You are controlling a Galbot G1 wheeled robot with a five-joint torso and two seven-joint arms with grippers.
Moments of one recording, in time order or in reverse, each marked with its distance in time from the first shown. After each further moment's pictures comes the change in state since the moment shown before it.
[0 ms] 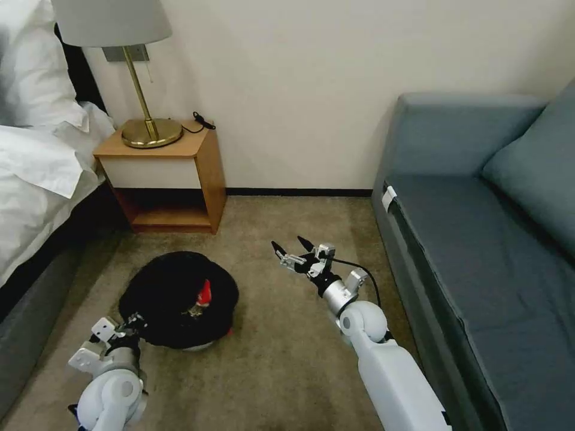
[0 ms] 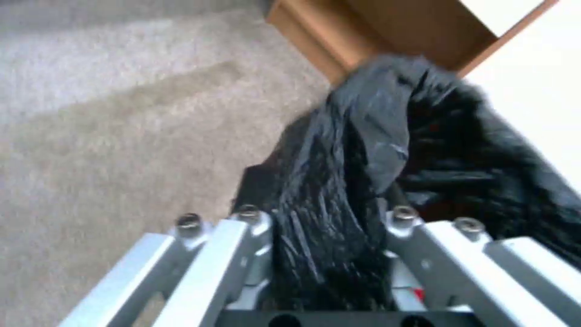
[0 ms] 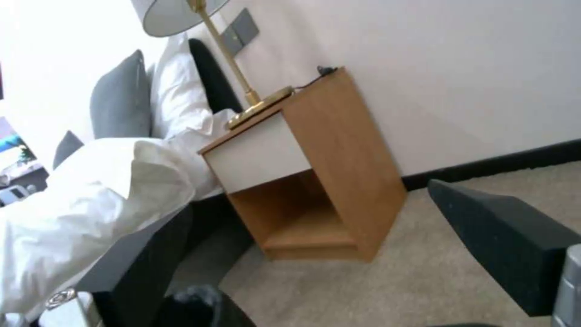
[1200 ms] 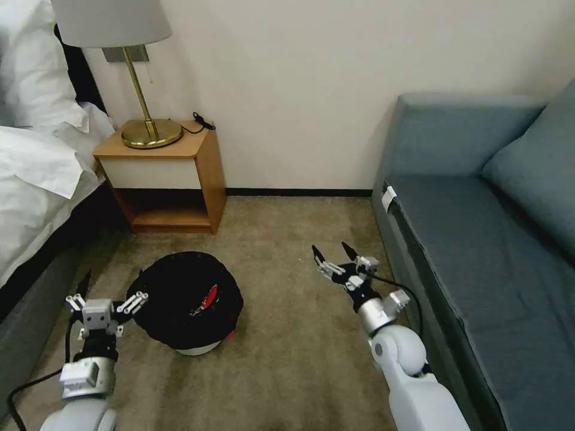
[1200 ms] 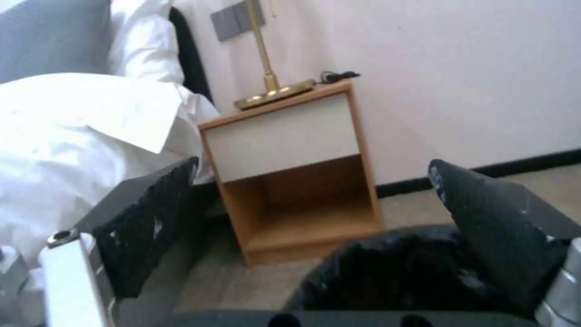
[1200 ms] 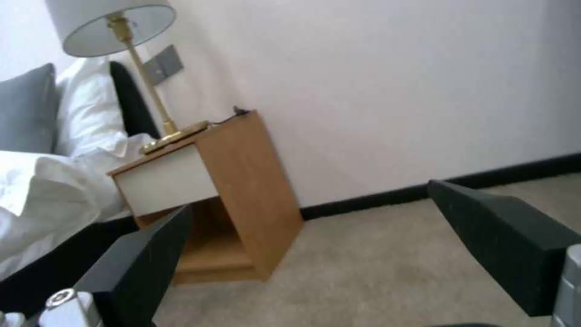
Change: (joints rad) left arm 0.278 0.002 -0.053 -0.214 0.913 -0.395 0.232; right arm -0.277 -0.017 0.169 0.250 -0.139 0.080 0.116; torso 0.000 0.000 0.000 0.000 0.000
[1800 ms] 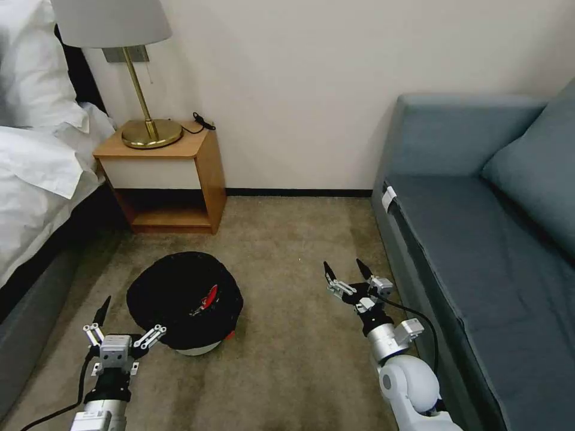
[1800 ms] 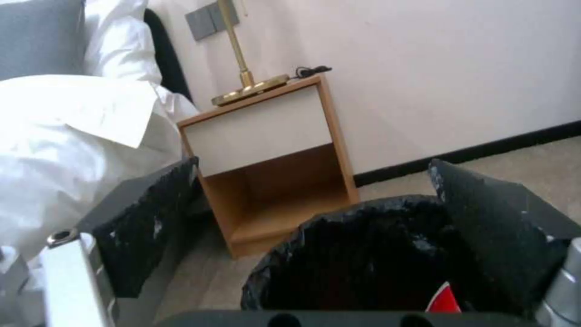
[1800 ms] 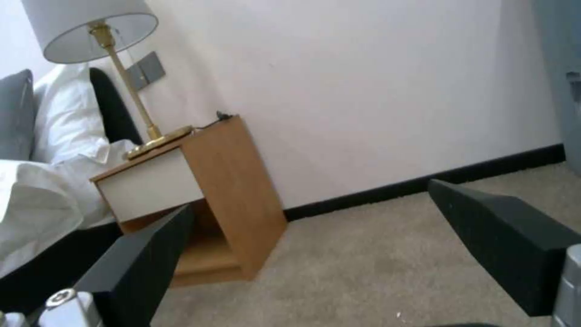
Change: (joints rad) left arm 0.101 -0.037 0.028 -0.020 0.076 -0.078 0.002; right arm -0.095 0.034 0.024 0.069 -0.035 0.025 0.028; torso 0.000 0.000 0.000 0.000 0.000
